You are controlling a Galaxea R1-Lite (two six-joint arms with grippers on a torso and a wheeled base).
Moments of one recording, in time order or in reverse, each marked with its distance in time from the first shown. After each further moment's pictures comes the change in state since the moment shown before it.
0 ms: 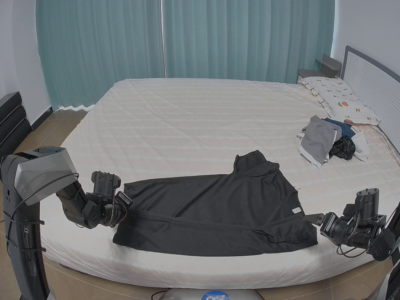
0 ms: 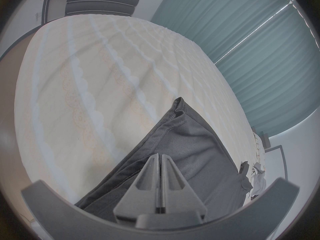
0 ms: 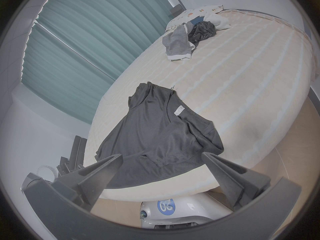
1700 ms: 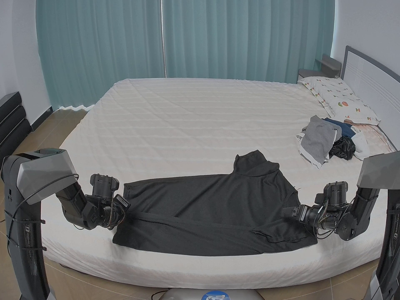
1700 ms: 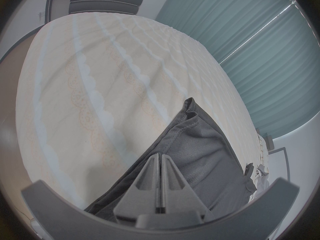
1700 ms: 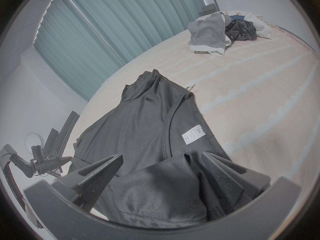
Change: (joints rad) left arm 0.022 0.021 0.006 0.005 0.003 -0.001; right arm -0.066 0.471 -0.409 -0.050 0.098 -0.316
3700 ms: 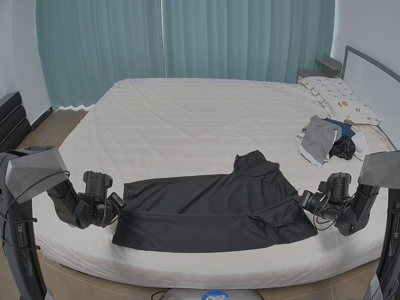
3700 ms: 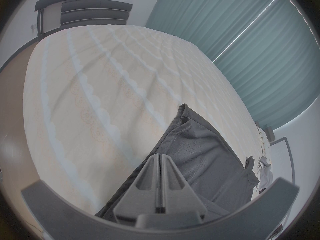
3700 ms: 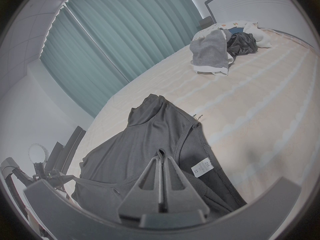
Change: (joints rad) left arm 0.022 -0.073 0.057 -0.005 -0.001 0.107; right arm -0.021 0.000 -0.057 -0.110 -0.014 0.071
